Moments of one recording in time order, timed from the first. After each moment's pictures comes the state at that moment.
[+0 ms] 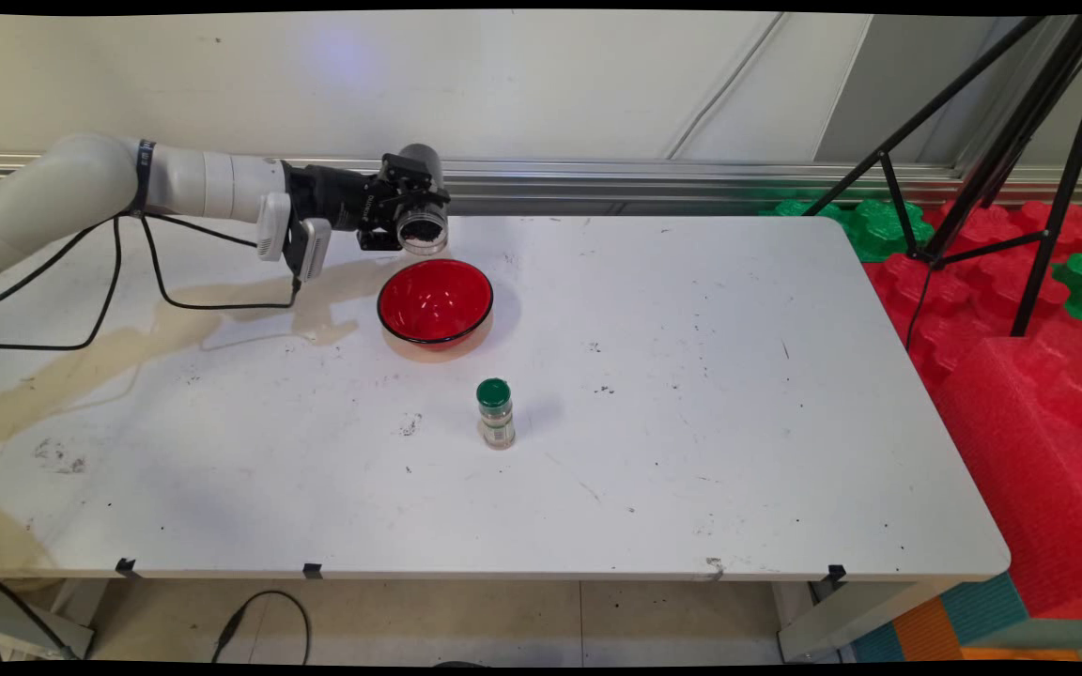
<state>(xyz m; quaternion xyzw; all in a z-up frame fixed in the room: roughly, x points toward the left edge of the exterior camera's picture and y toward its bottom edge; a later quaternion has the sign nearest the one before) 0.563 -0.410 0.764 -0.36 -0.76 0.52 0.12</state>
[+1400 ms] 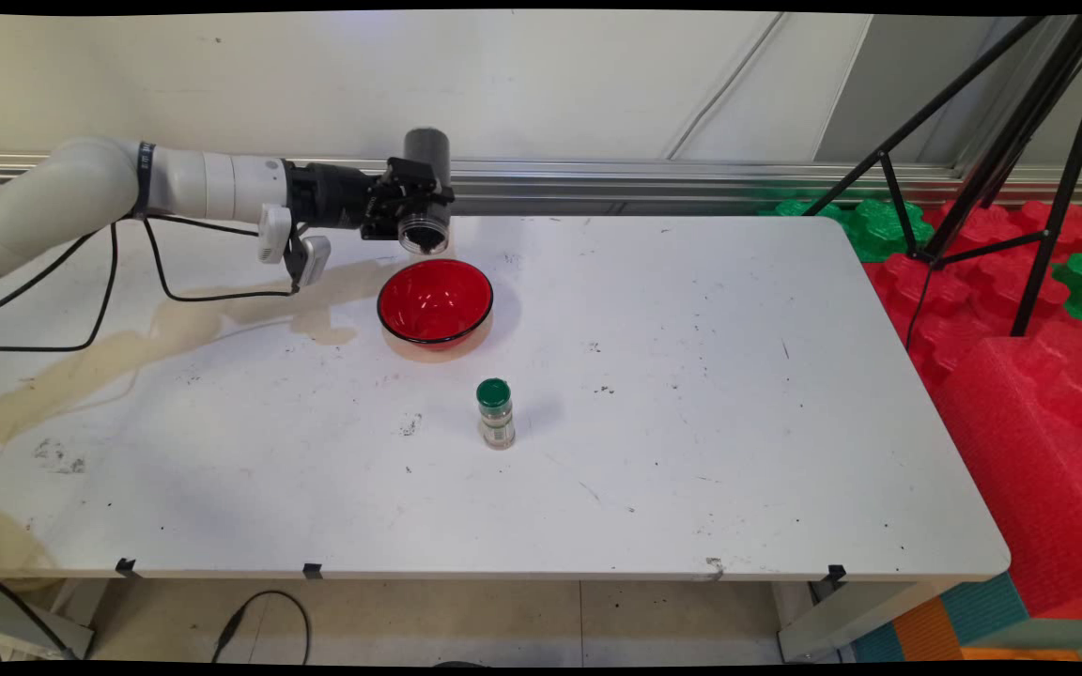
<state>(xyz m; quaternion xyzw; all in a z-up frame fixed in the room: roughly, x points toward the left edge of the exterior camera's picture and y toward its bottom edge) 0.557 -0.407 0.766 -0.44 -0.71 0.55 0.06</state>
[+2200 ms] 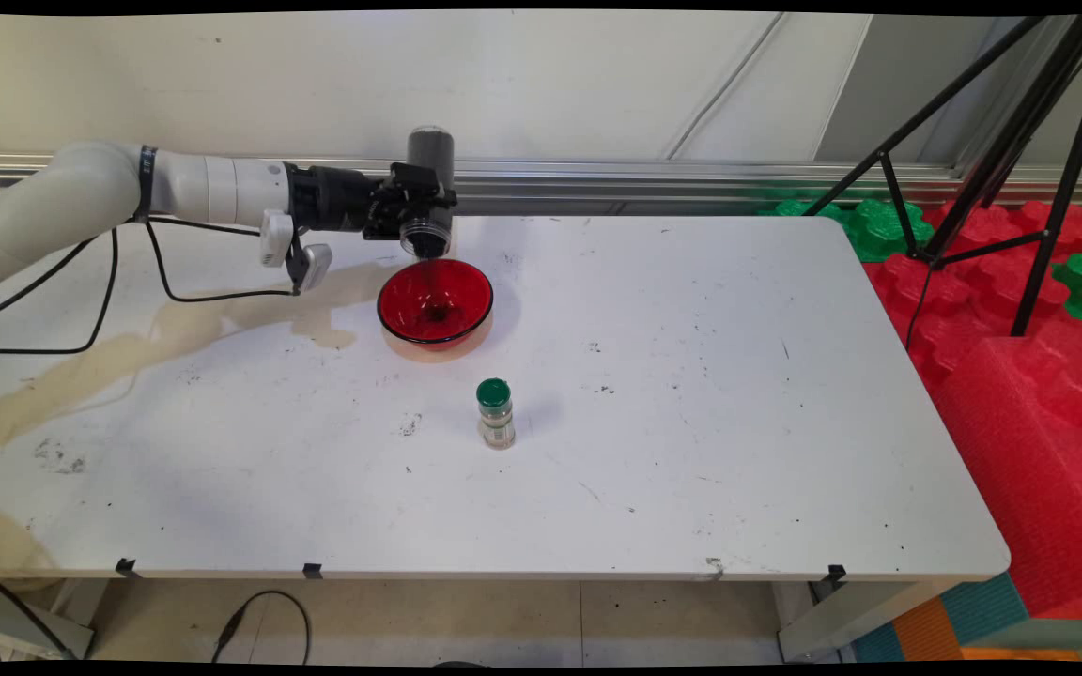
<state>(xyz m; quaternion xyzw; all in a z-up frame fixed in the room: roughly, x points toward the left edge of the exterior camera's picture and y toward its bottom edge) 0.552 -0.404 0.764 -0.46 -0.70 0.55 0.04</state>
